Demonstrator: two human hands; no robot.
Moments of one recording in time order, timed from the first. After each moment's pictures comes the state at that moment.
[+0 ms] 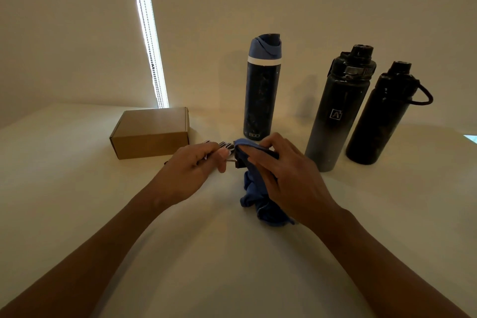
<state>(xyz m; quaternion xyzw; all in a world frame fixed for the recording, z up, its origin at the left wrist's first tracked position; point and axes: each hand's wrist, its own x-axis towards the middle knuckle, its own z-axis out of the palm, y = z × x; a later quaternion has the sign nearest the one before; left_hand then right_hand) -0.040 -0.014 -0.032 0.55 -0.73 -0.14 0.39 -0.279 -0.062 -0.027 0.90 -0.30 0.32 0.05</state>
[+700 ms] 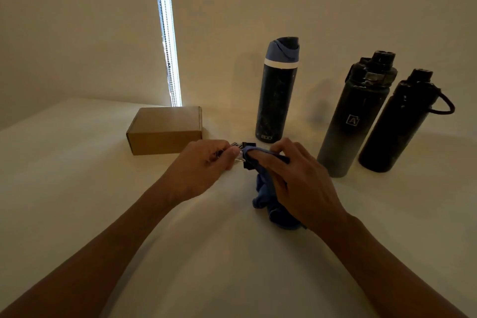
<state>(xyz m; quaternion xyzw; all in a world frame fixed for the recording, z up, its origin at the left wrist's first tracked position) -0.036 -0.013 -0.024 0.59 -0.72 -0.08 0.35 -0.271 -0.061 -0.031 0.91 -0.29 0.31 0.05</state>
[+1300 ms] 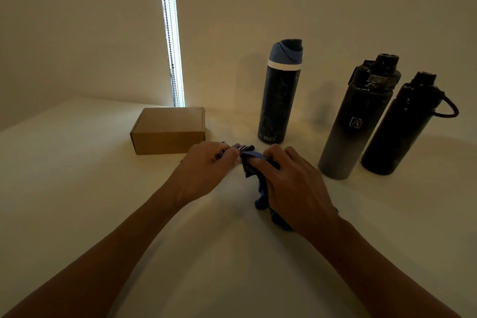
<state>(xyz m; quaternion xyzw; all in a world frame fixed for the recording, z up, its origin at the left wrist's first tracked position) -0.043 -0.011 -0.025 0.61 -0.67 -0.15 0.40 -0.254 -0.046 -0.029 0.90 -0.34 0.25 0.11</state>
